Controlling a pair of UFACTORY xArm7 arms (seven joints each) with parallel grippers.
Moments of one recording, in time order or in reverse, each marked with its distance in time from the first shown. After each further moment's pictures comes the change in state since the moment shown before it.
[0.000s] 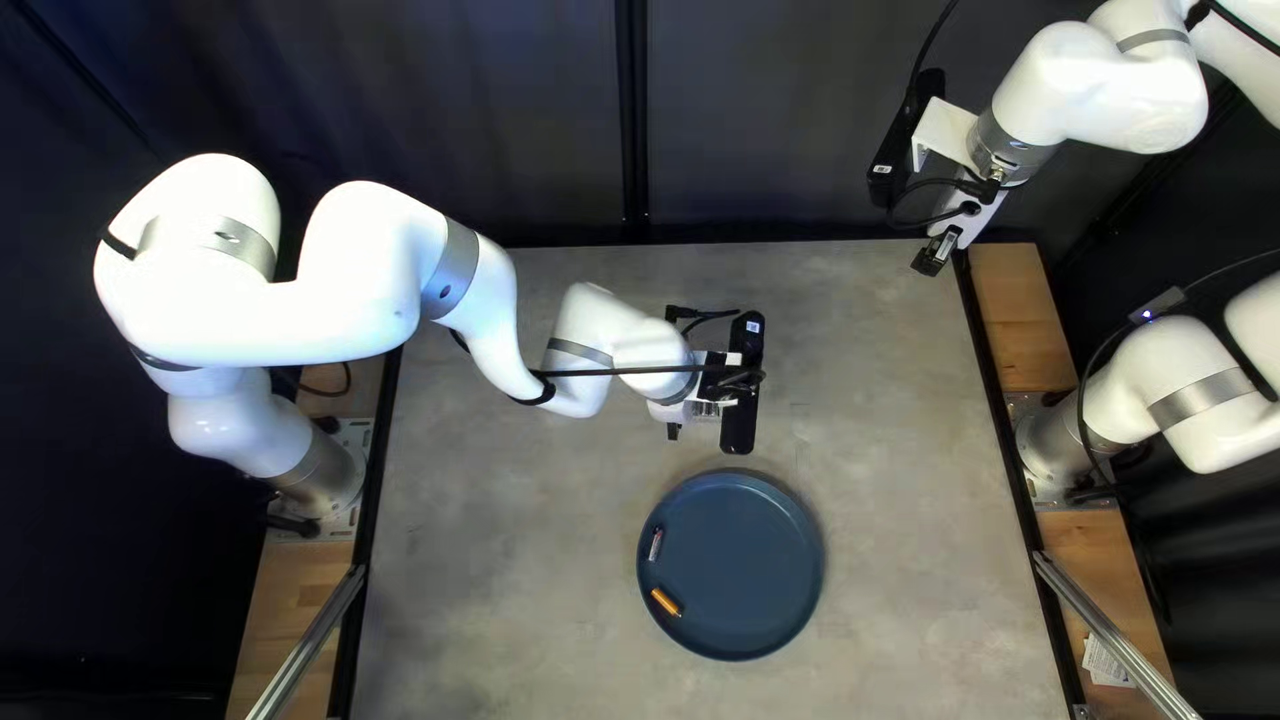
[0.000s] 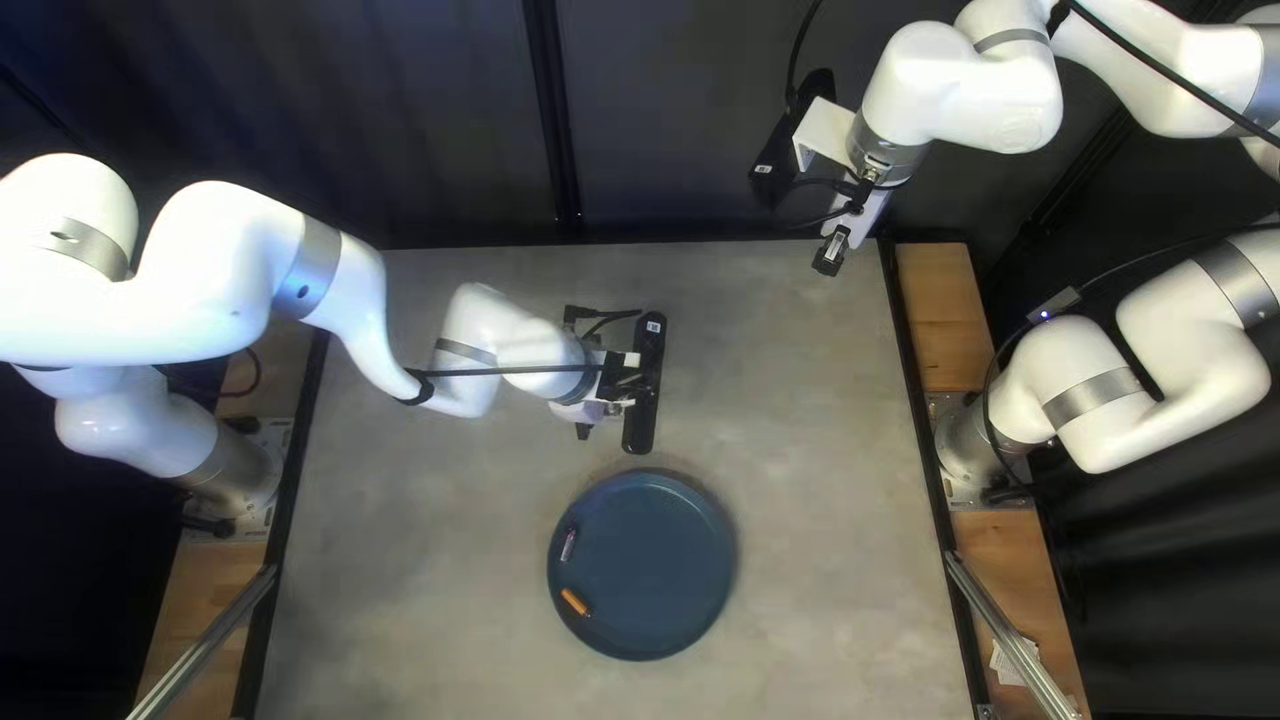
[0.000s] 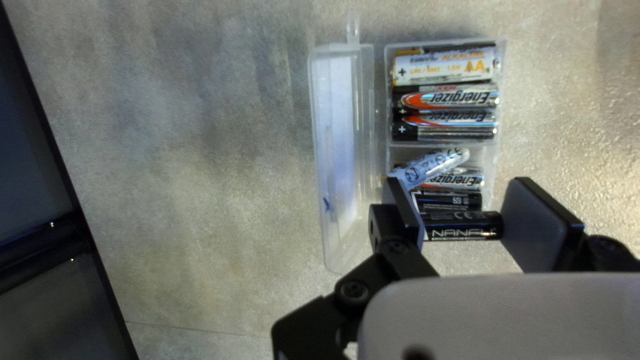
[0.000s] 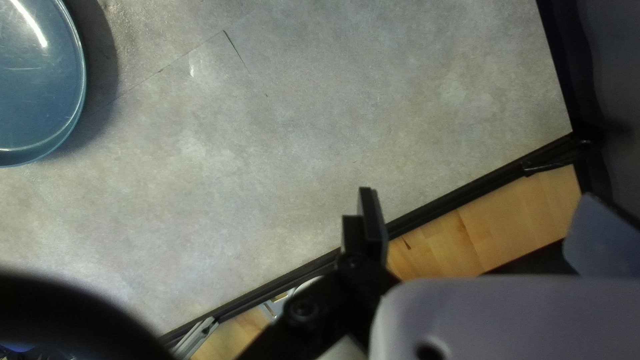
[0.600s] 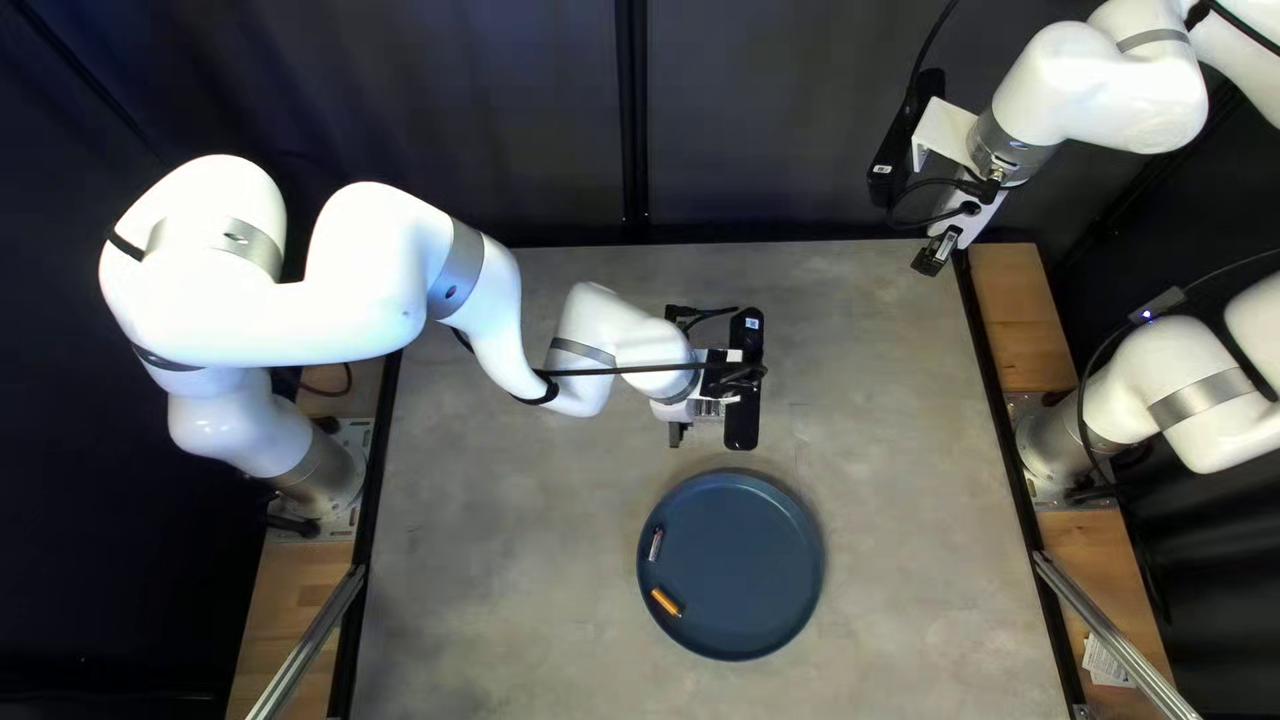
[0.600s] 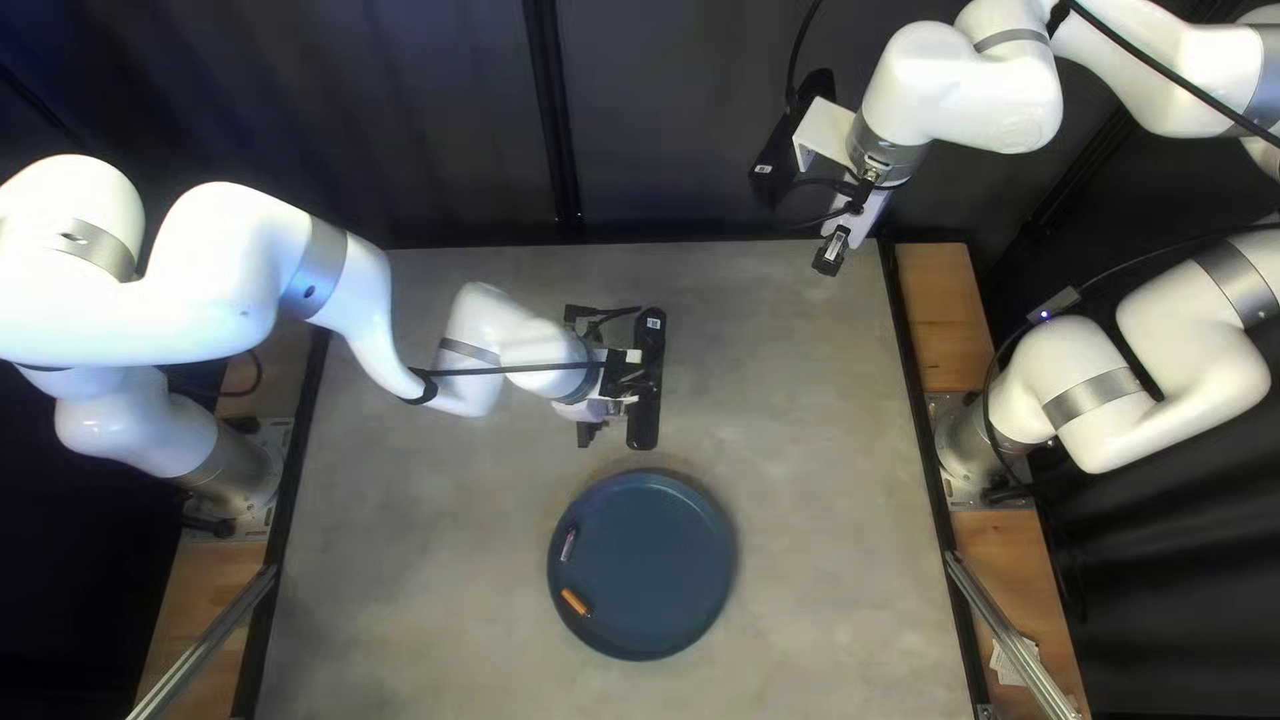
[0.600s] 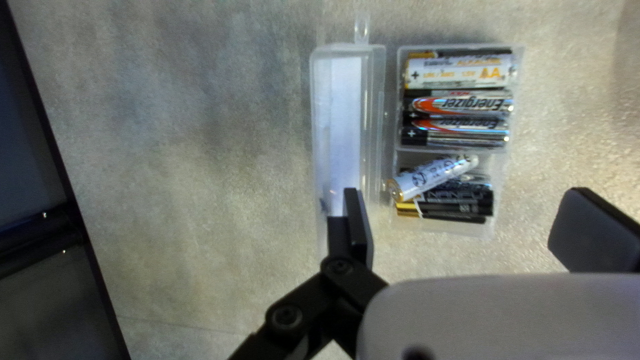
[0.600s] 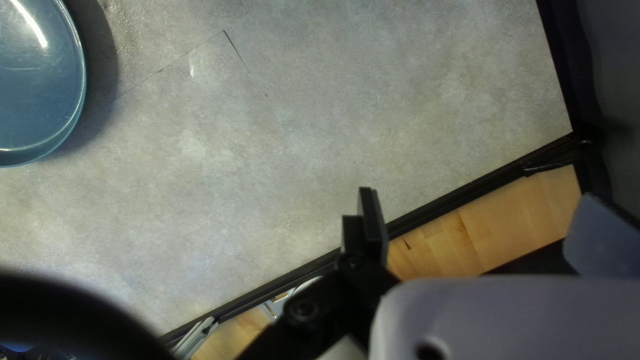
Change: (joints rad) left arm -0.029 -0.041 -0.018 0.025 -0.048 0.075 -0.066; right arm 0.000 0.000 0.000 0.000 0.000 0.000 0.000
